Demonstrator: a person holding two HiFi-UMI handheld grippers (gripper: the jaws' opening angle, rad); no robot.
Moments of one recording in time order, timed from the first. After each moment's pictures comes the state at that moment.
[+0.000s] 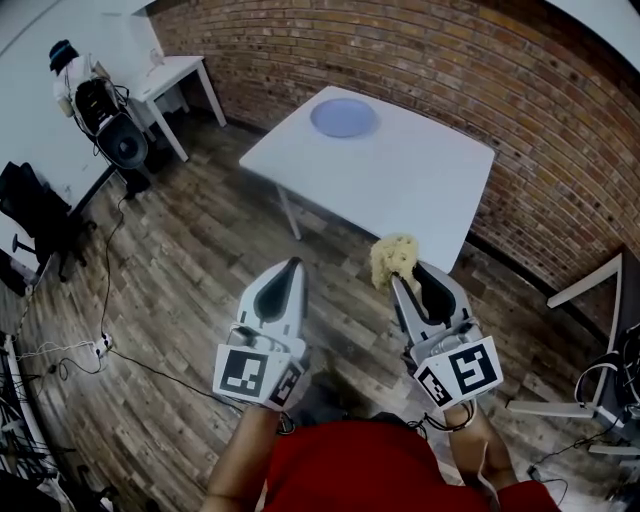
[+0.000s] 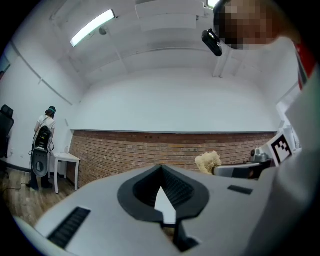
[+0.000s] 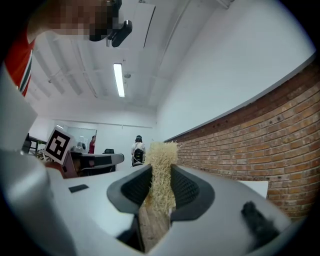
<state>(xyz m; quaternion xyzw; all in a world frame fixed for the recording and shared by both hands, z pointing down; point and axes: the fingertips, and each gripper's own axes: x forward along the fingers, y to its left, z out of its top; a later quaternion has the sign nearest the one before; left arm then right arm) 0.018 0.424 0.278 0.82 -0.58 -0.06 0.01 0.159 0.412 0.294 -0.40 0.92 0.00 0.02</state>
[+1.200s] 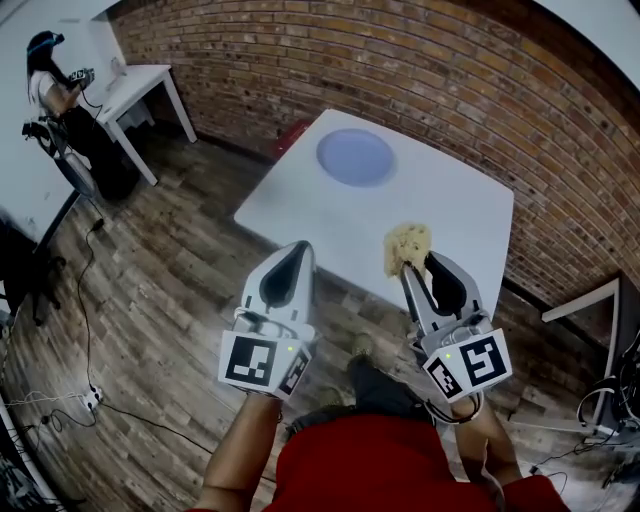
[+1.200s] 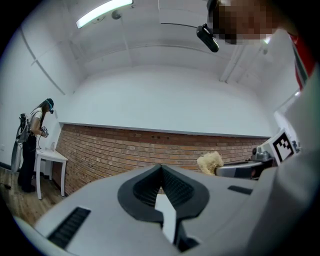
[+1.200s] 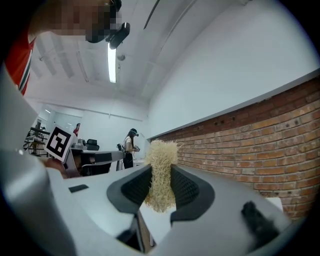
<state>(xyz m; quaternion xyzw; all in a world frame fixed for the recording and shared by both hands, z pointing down) -0.114 0.164 0.272 0.85 -0.53 -0.08 0.01 0.032 0.173 0.283 -0.46 0.89 0.02 -0.01</state>
